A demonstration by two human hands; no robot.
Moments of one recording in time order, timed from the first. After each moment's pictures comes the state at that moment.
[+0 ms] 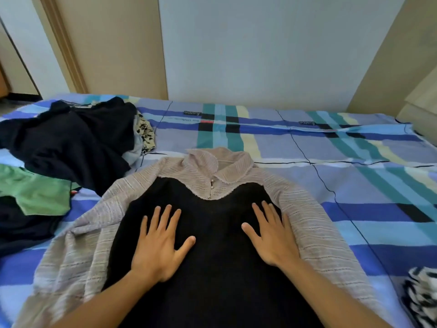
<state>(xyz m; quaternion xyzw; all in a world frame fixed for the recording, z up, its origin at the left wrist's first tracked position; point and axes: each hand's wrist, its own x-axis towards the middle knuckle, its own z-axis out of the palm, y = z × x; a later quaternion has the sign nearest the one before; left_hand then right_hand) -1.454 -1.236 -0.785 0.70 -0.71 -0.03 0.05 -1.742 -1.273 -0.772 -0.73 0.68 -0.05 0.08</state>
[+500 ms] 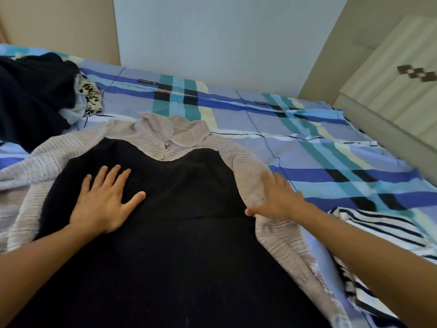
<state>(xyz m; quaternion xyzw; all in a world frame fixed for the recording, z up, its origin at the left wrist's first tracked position) -1.452 -1.245 -0.796 0.69 -0.71 -0.01 0.09 -1.842 -1.223 -0.702 -0.65 0.75 0.10 0.08</state>
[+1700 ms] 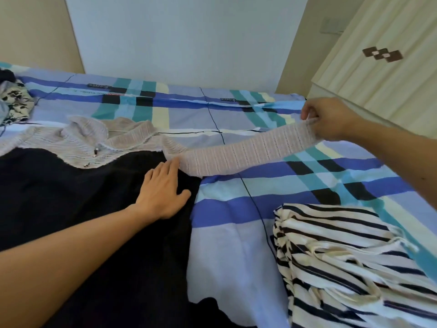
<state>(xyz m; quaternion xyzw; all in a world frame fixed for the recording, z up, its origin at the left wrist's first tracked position) -1.717 -1.288 -0.768 0.58 -0.79 -0.08 0.15 -2.074 -1.289 -0.568 -0.68 0.73 -0.10 -0.06</state>
